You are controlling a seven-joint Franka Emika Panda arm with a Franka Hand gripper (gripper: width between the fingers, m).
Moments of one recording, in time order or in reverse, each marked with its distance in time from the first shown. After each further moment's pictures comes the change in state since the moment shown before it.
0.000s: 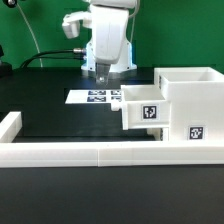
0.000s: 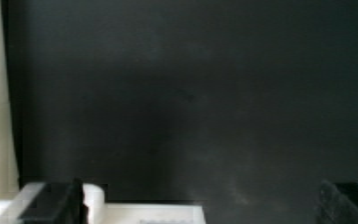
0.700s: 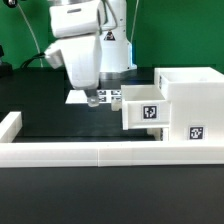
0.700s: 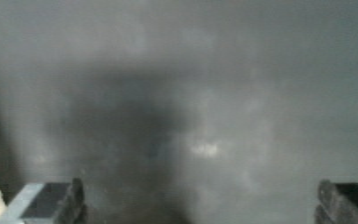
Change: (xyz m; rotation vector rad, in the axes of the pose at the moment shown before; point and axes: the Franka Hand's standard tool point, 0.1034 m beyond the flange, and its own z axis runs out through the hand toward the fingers) arm 0.004 0.001 0.034 0.019 0.245 0.094
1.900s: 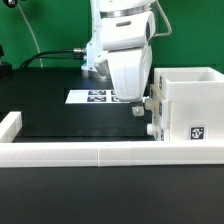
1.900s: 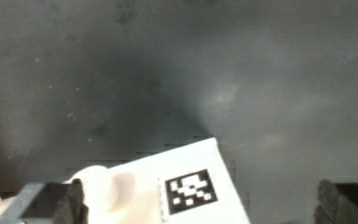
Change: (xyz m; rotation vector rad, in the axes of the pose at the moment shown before) arm 0.074 0.009 0.018 0.011 0.014 0.198
